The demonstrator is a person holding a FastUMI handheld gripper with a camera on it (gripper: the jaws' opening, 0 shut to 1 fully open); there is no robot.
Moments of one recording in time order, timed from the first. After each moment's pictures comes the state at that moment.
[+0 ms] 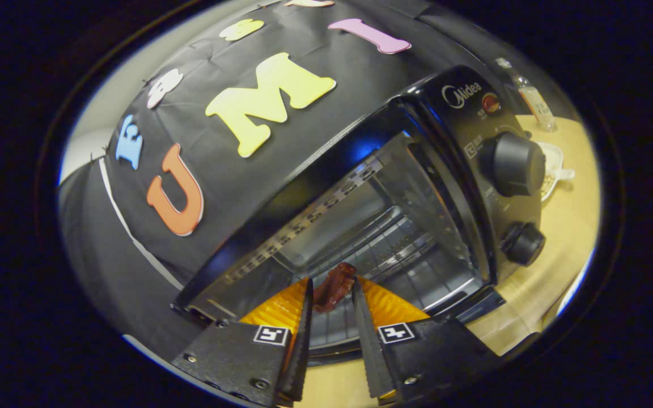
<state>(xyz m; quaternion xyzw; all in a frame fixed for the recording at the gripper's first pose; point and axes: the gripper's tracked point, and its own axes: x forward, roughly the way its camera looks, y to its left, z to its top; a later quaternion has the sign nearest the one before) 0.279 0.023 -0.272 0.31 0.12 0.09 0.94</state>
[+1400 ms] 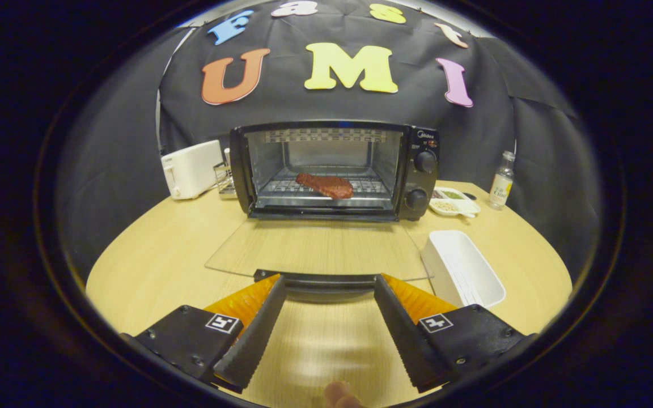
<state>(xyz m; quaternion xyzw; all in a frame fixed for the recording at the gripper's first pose) 0.045 0.015 -0.352 -0.02 0.22 0.03 0.98</state>
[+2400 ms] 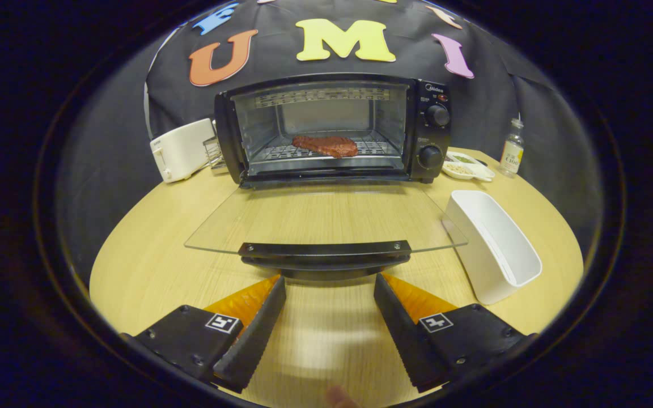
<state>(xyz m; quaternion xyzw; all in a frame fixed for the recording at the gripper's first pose) 0.063 0.022 -0.390 0.02 0.28 0.03 0.96</state>
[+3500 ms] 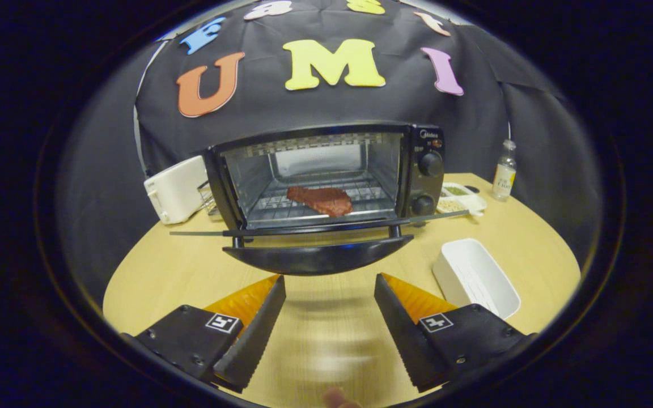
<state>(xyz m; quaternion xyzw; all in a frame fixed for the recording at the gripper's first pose) 0.109 0.023 -0.303 0.03 0.20 0.01 0.98</state>
